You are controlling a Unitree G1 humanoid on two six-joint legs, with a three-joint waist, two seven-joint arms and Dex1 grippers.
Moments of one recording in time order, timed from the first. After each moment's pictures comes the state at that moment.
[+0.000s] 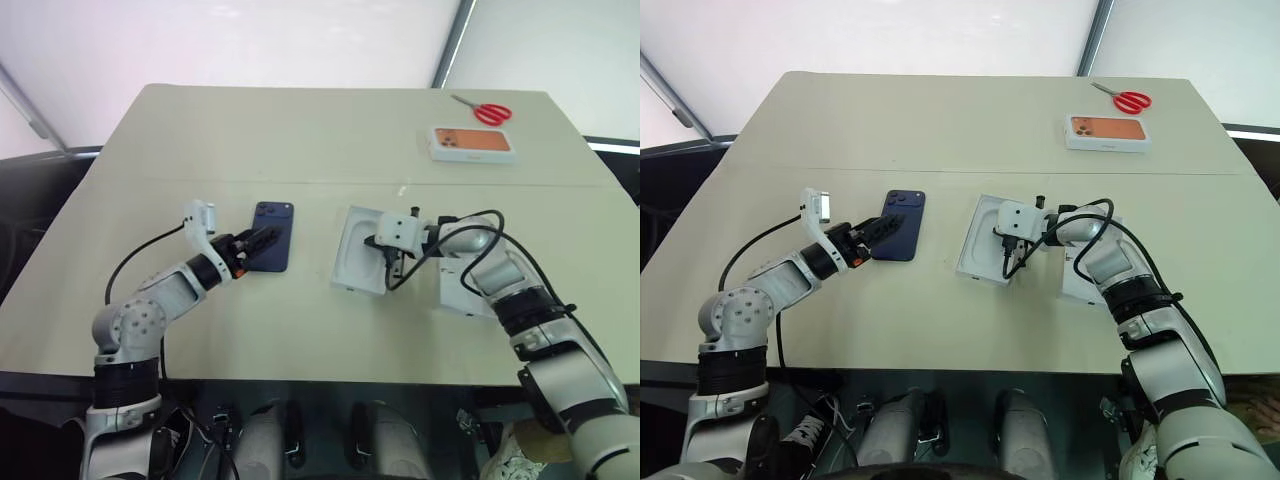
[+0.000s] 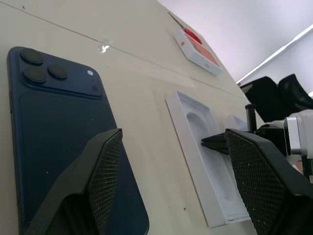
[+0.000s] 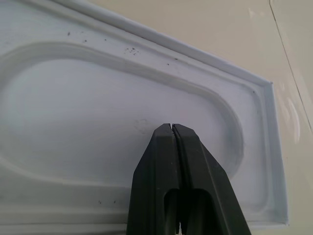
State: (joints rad) left arm -0.37 0.36 0.25 -0.10 -0.93 0.89 -0.39; right arm -0.77 -0.57 0.32 0.56 -0.18 -0.17 0.95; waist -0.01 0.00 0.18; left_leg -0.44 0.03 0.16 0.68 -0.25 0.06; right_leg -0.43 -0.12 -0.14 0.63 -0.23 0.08
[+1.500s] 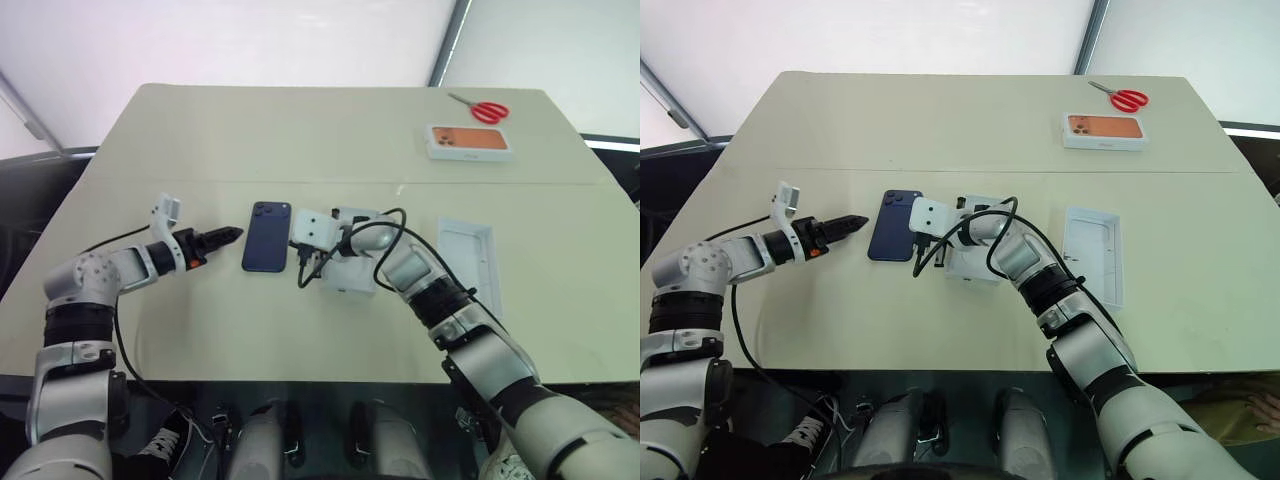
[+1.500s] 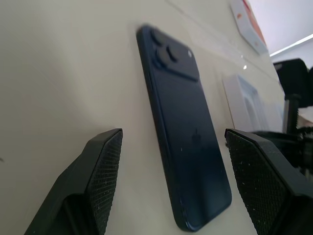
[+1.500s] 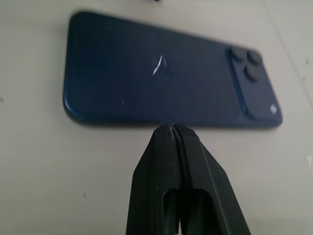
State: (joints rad) left arm -0.65 0.62 0.21 0.49 -0.78 1.07 -0.70; right arm -0.90 -0.21 0.43 0.58 -0.25 0.13 0.83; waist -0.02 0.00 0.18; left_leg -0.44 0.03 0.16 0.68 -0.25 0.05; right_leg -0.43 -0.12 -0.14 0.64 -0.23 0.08
